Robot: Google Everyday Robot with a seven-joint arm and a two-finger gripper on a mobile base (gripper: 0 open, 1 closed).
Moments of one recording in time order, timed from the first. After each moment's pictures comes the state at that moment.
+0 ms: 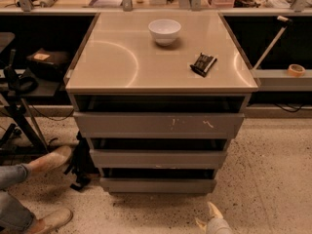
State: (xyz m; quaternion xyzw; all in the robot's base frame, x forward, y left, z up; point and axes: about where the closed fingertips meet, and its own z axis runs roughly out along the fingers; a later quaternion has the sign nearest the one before) arm 0.462 -0.229 0.227 -0.41 0.79 -0.12 0.45
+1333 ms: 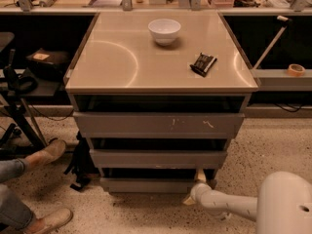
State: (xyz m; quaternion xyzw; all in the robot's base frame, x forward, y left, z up) arm 0.606 -0.189 0.195 -0.52 0.76 -0.11 0.37
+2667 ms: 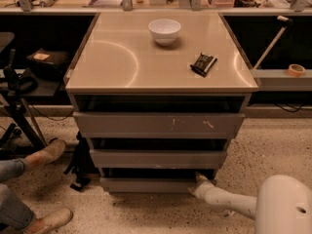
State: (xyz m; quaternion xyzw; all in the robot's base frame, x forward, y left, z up) arm 0.622 -0.209 0.184 -0.51 0.77 -0.11 0.37
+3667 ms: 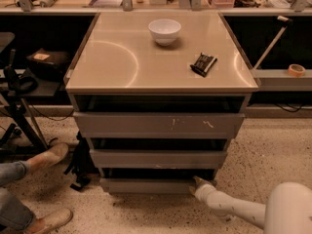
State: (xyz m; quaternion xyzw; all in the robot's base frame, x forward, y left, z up) arm 0.611 -0.212 0.185 -0.50 0.77 -0.11 0.38
